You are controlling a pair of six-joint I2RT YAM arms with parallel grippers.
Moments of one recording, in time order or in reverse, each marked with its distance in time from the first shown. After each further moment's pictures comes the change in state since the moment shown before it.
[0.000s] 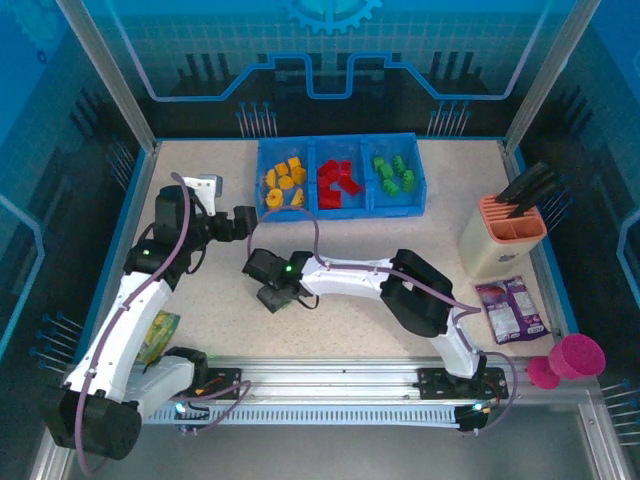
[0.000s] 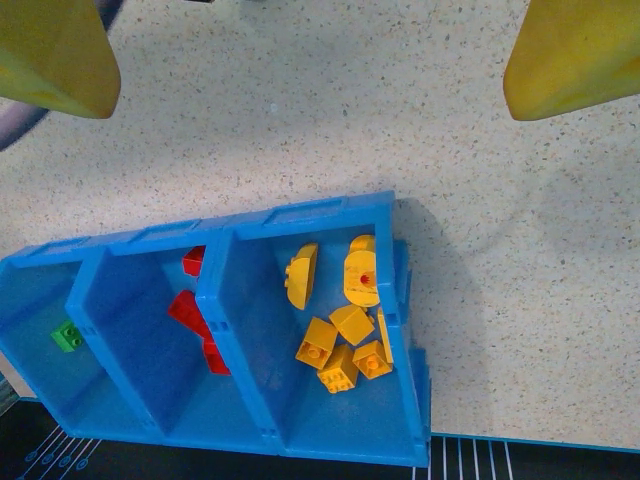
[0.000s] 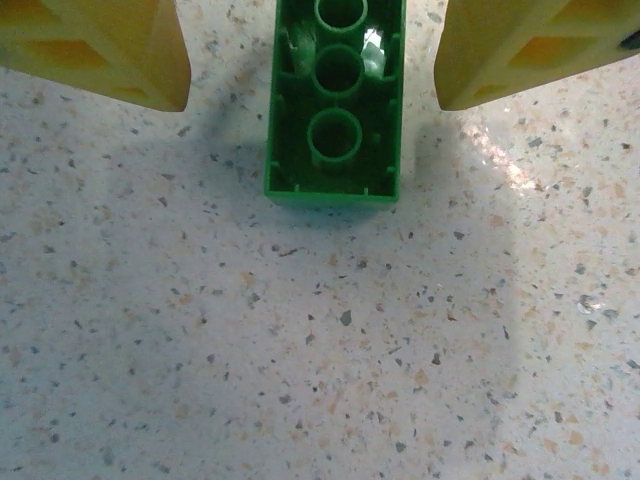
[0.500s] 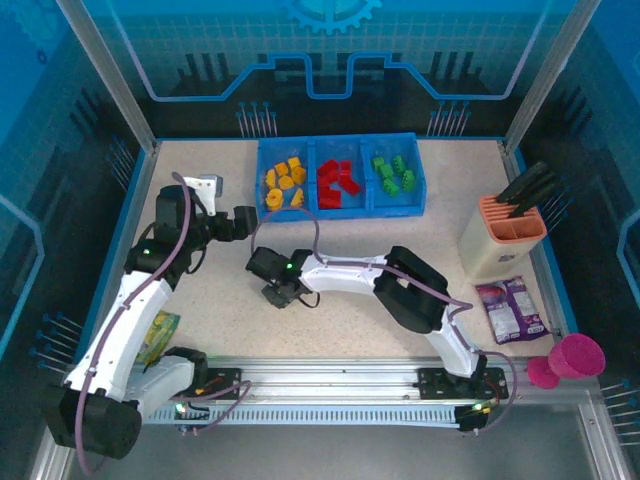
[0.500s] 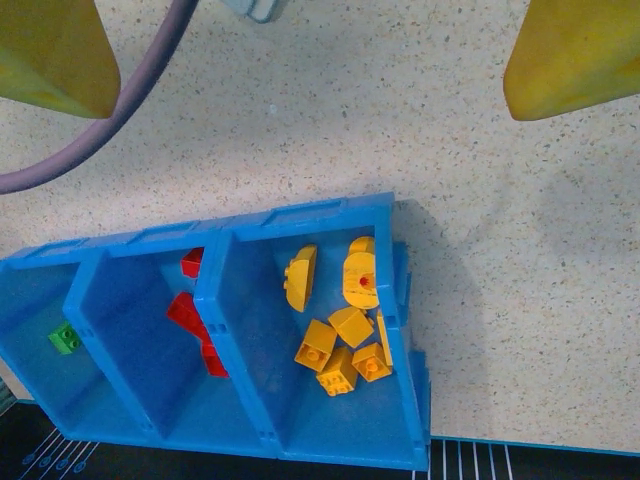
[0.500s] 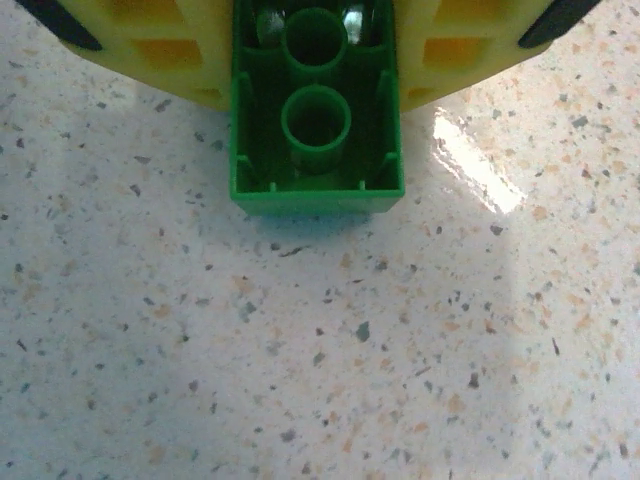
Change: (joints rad) left arm 0.000 0.008 0.000 0.000 0.000 0.000; right arm -0.038 0.014 -0.030 0.029 -0.067 0.000
